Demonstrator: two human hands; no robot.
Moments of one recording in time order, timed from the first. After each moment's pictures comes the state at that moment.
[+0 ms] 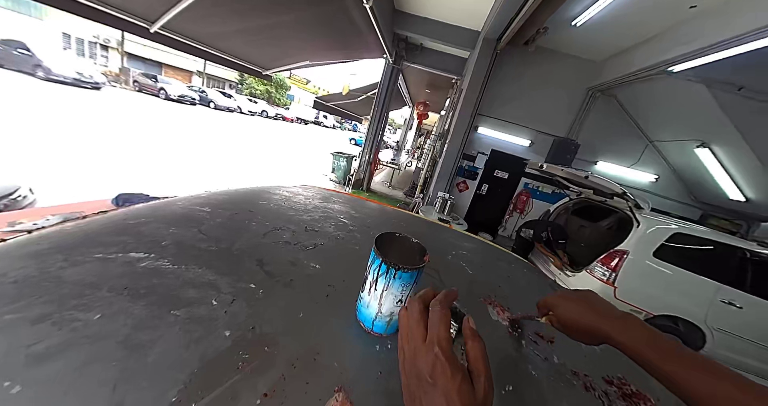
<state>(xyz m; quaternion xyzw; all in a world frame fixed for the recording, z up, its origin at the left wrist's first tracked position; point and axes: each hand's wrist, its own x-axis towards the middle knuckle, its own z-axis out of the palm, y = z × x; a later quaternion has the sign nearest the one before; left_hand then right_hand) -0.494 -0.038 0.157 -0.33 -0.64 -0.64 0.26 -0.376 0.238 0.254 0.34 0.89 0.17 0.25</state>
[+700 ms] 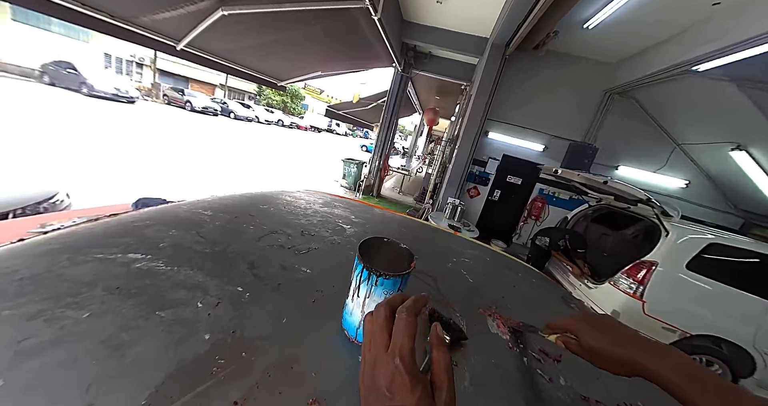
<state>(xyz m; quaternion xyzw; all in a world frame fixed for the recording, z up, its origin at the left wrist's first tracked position) -0.500 -0.036 0.152 -0.33 -0.66 -0.60 0.31 -0.332 0.312 0.233 0.26 0.94 0.11 0.19</state>
